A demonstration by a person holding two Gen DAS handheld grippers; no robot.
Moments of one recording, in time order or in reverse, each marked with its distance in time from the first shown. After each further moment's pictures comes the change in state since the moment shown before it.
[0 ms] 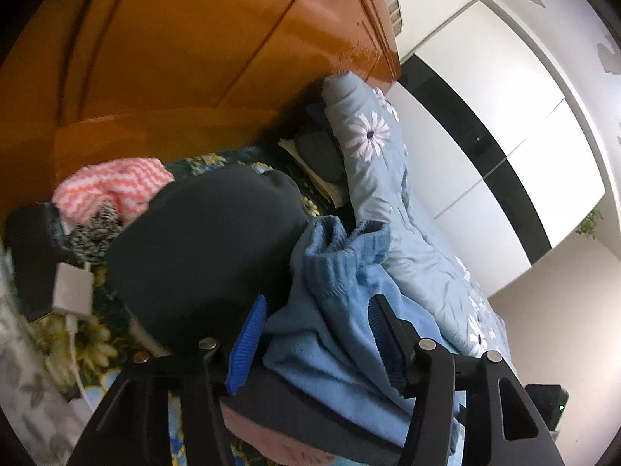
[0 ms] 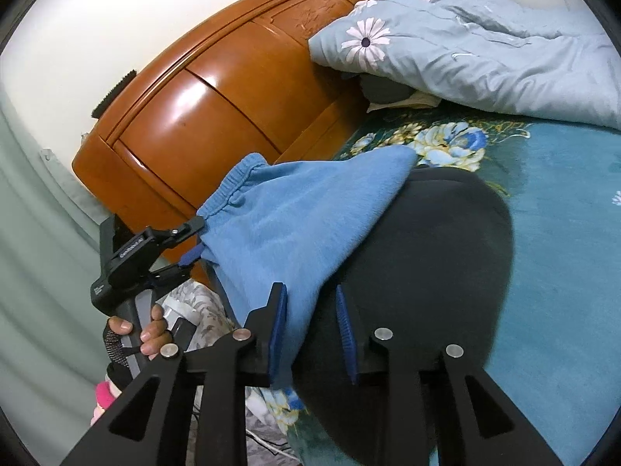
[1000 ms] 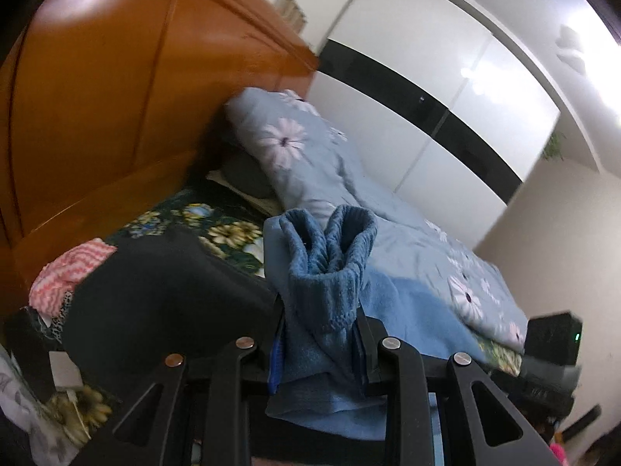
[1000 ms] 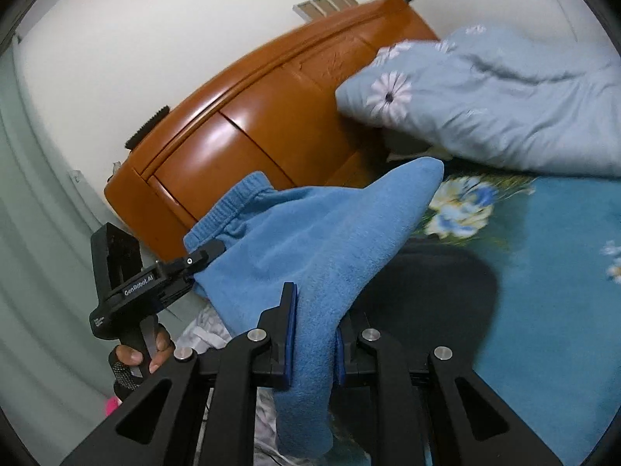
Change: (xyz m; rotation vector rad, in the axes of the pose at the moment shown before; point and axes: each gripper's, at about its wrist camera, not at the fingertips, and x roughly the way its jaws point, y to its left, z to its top) left arm 0.009 -0.083 0.031 0.272 0.020 -0.079; right arm -0.036 0.034 0.034 -0.027 -0.119 0.071
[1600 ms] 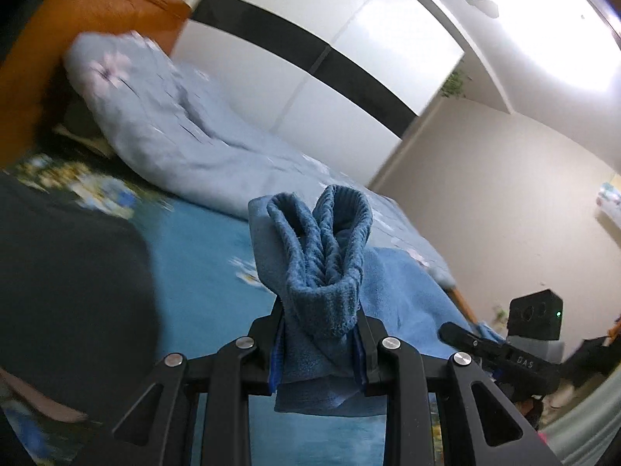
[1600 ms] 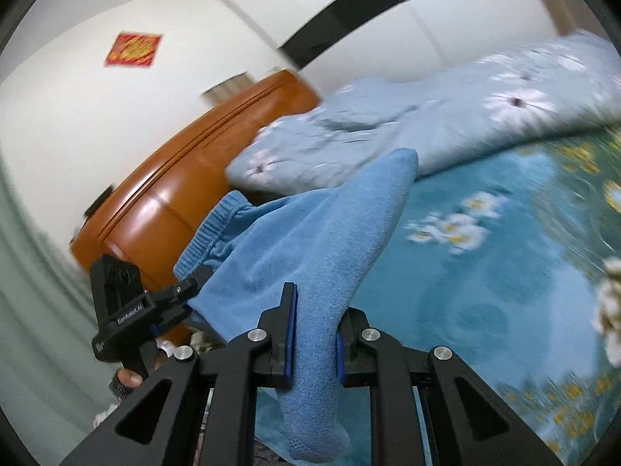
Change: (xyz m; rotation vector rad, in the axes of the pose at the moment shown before) left arm 0.028 -0.232 -0.138 0.151 0.160 -0.359; right arm -0.283 -0.078 -0.099 0.122 -0.242 -0.282
